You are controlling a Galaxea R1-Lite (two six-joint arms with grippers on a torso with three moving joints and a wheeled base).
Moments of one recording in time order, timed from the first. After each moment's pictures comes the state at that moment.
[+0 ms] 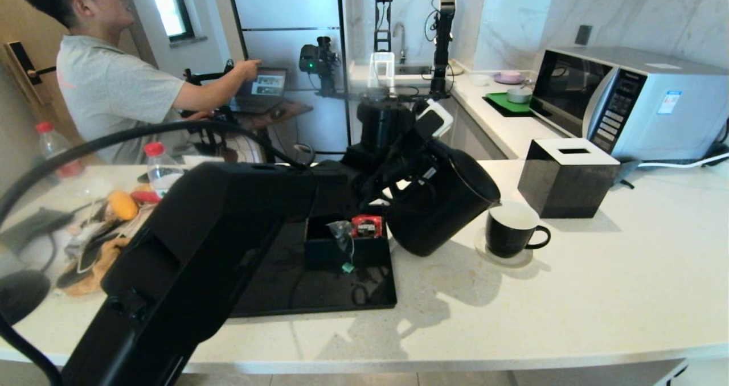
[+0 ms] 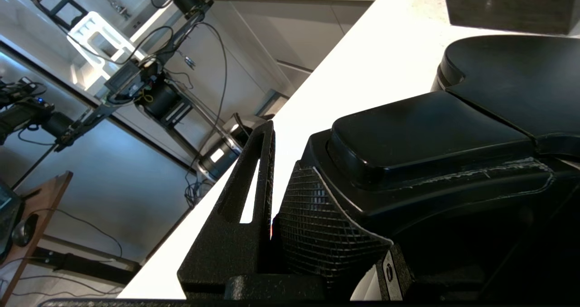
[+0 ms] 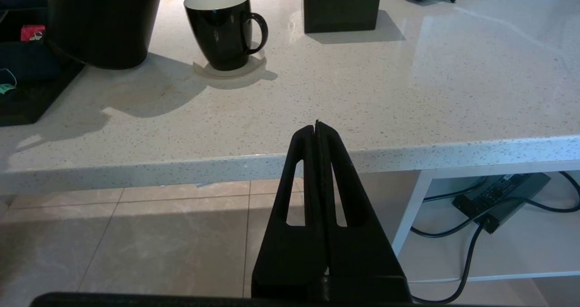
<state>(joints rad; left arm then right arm) -0.66 2.44 -2.02 -0.34 0.02 0.50 0.00 0.00 0.00 0.00 -0.04 0.04</state>
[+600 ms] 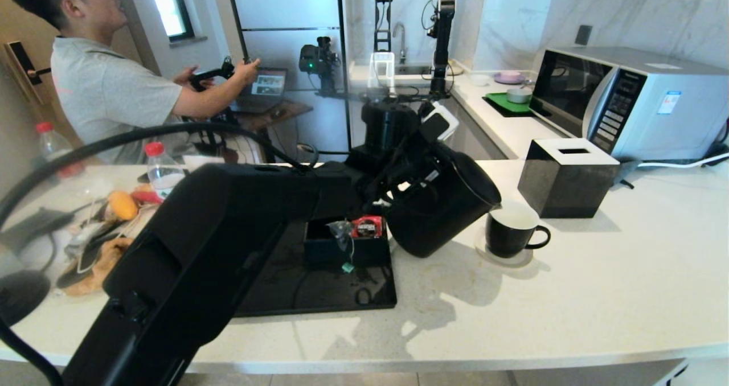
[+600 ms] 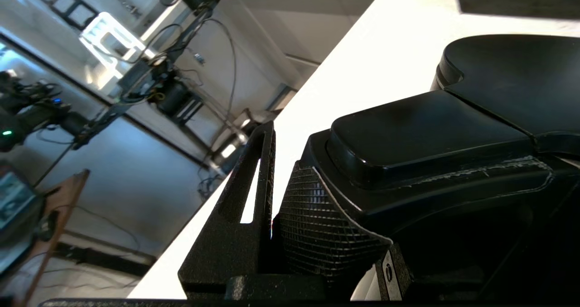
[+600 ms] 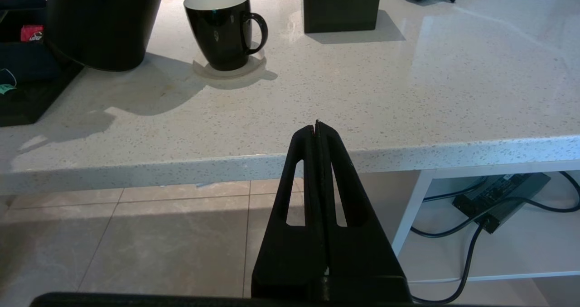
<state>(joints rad) -0.68 2.44 -2.02 -0.33 0.05 0.54 0.00 0.00 0.00 0.00 -0.04 0.04</state>
